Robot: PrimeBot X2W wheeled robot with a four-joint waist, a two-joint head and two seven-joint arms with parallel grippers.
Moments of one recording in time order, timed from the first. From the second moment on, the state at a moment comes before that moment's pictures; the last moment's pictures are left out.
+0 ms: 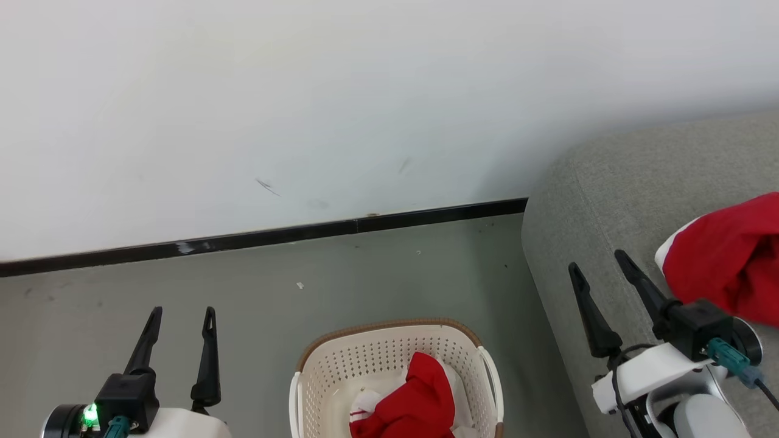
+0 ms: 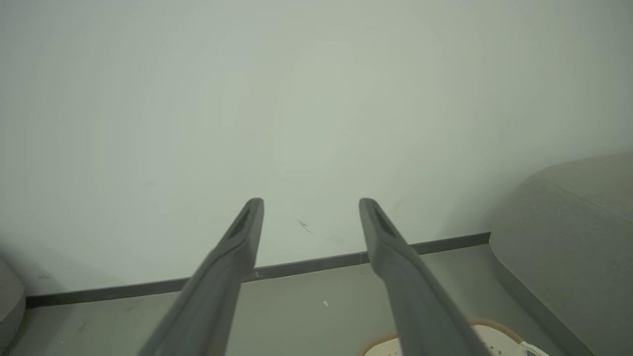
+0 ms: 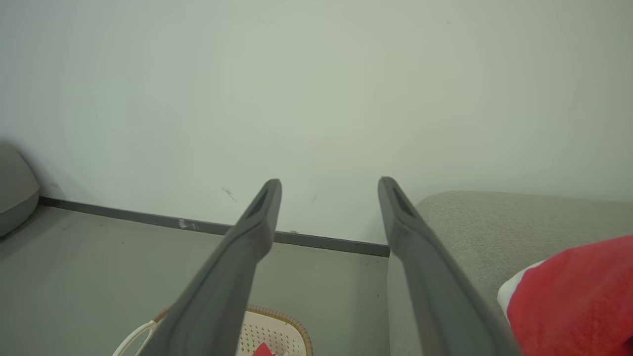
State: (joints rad) left arm -0.02 0.20 -0.21 0.07 -0.33 0.23 -0.25; right arm -0.10 -0.06 0.03 0.11 0.00 0.13 -0.25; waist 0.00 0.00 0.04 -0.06
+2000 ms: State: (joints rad) left arm 0.02 0.22 -0.24 0.08 -0.30 0.14 -0.25; right arm 0.16 -0.04 -0.02 -0.10 0.03 0.13 -0.25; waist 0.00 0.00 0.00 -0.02
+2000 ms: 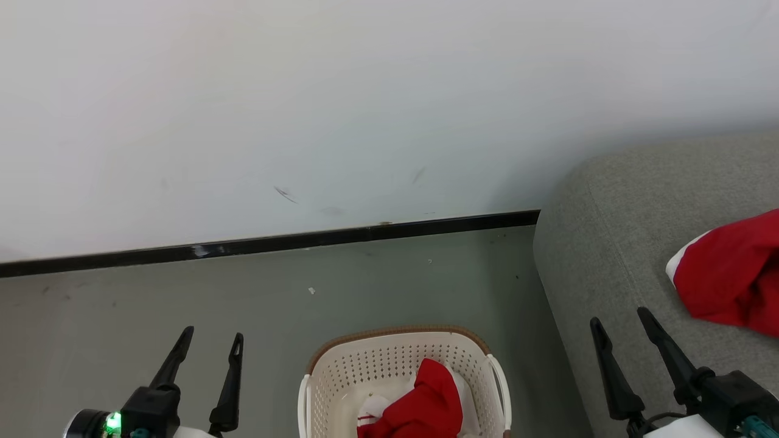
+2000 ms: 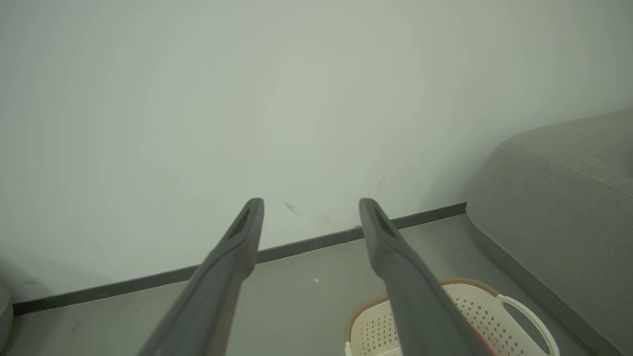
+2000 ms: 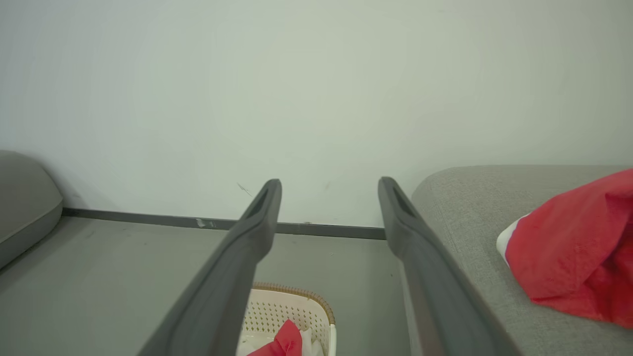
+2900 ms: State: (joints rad) left arm -0.22 0.14 -0.50 0.29 -0.19 -0.01 -0.14; right arm 0.15 -0.04 -0.09 -0.26 0.00 0.13 -0.25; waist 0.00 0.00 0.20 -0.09
